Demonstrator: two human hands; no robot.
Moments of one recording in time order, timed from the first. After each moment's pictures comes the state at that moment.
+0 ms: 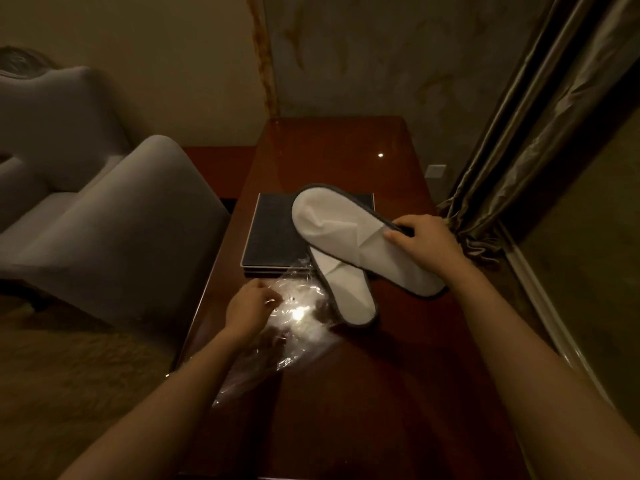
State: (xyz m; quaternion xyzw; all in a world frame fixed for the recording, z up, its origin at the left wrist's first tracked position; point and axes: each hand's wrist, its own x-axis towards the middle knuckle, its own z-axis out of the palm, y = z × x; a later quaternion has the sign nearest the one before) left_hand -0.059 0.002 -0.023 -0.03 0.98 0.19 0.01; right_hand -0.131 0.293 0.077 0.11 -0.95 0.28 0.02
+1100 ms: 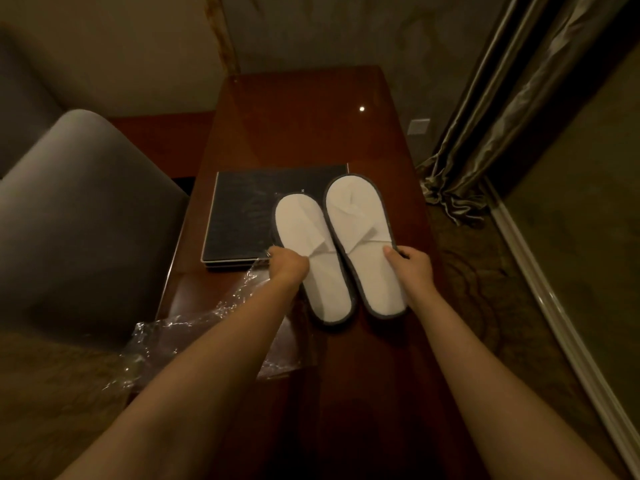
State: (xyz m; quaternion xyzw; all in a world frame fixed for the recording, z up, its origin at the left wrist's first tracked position) left_hand -0.163 0.122 -0.029 -0.36 0.81 0.44 0.14; right_hand -0.140 0.315 -0.049 -0.22 -0.77 0.60 -0.03
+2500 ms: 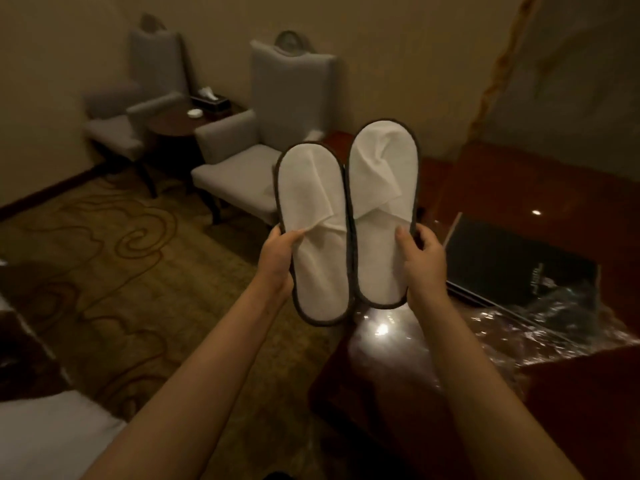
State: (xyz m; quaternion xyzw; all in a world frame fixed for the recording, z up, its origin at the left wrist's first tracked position) left_hand 0.087 -0.225 0.091 -0.30 0.48 0.79 -0.24; right_hand -0.005 -0.060 0.098 0.11 -0.70 0.70 -0.09
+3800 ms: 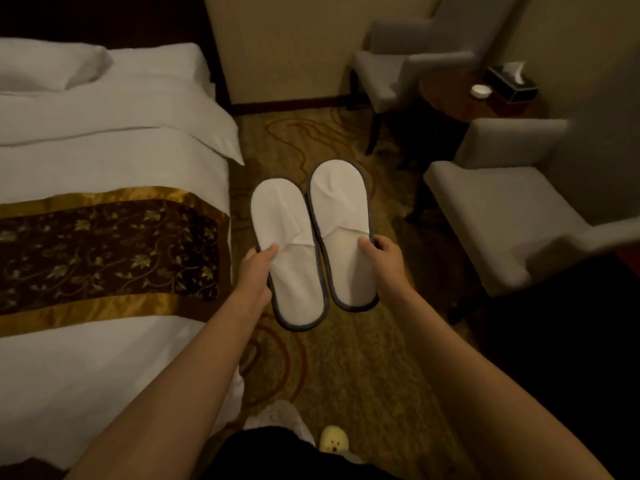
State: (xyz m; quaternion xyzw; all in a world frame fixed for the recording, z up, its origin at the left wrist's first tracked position) left_hand 0.328 -0.739 -0.037 -0.58 0.18 0.64 -0.47; right_hand 0.131 -0.712 -0.016 0.38 -0.69 0.45 -0.43
